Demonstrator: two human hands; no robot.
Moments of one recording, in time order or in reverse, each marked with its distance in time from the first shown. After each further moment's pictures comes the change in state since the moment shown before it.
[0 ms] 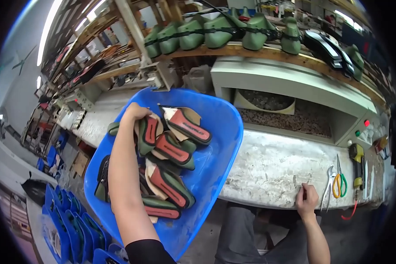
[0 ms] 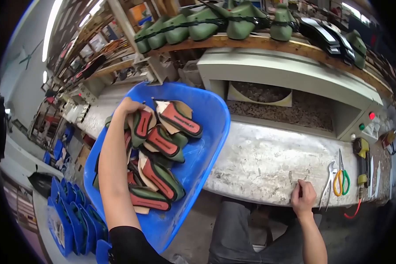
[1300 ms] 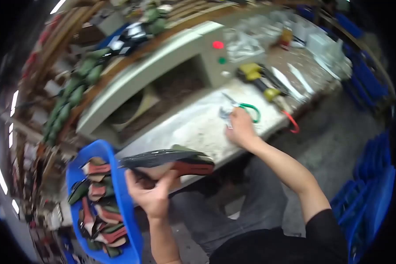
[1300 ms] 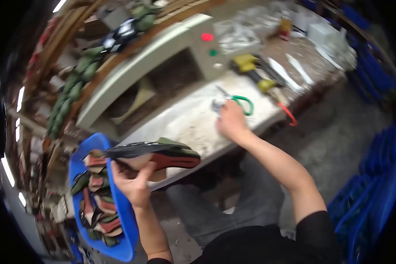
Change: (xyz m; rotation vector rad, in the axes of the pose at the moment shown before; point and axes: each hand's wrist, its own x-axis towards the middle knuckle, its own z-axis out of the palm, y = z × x) left_hand -0.479 0.249 0.196 -1.234 -0.174 0.787; right_hand -0.003 0.120 -0.091 -0.386 0.048 0.173
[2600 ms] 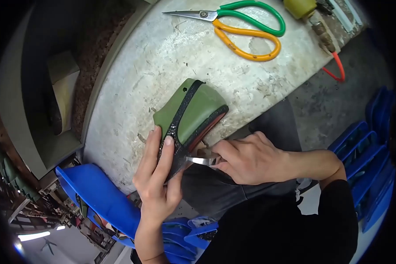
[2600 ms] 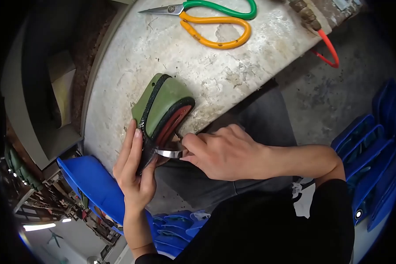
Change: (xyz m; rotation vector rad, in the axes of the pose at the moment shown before) left_hand 0.013 -0.130 0.063 0.799 -0.838 0.040; right_hand -0.093 -0.036 -0.040 0.751 -0.607 0.105
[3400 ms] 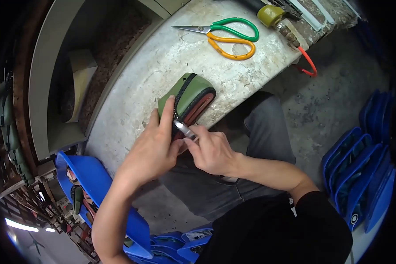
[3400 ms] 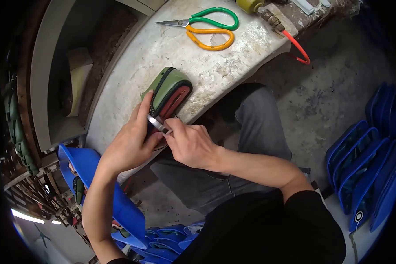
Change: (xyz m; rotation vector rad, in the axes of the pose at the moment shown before) left_hand 0.042 0.025 -0.039 0.193 -0.496 -0.064; right_hand 0.000 -0.033 0.071 0.136 0.584 -0.152
